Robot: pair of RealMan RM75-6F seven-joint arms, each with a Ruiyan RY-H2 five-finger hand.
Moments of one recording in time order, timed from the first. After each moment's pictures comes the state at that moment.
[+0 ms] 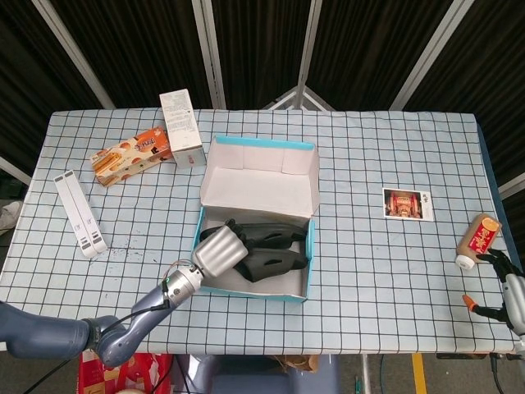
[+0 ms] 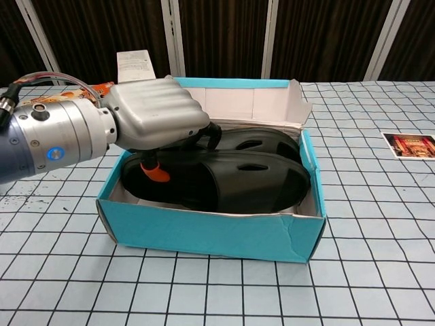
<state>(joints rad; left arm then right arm) -1.00 -1.52 -0.01 -1.71 1.14 1.04 0.96 0.07 -0.99 0.09 -1.66 -1.27 1.26 0.22</state>
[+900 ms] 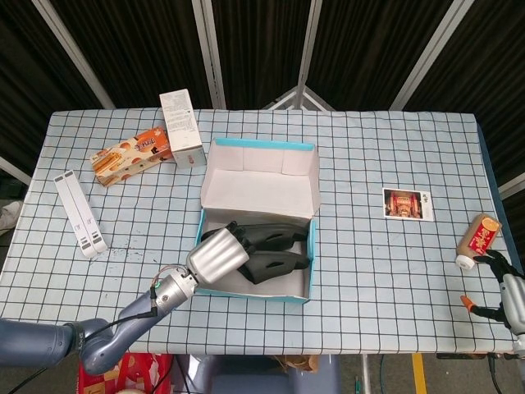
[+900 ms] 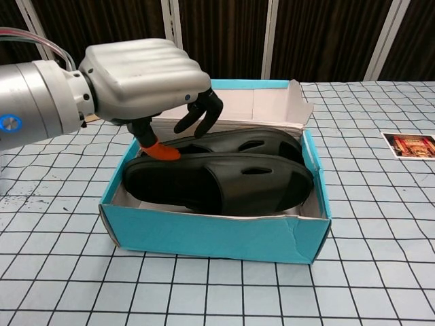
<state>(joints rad) -0.95 -1.43 -0.03 -1.82 1.31 1.08 0.82 0.07 -0.99 0.09 -1.67 -1.26 1.25 0.20</state>
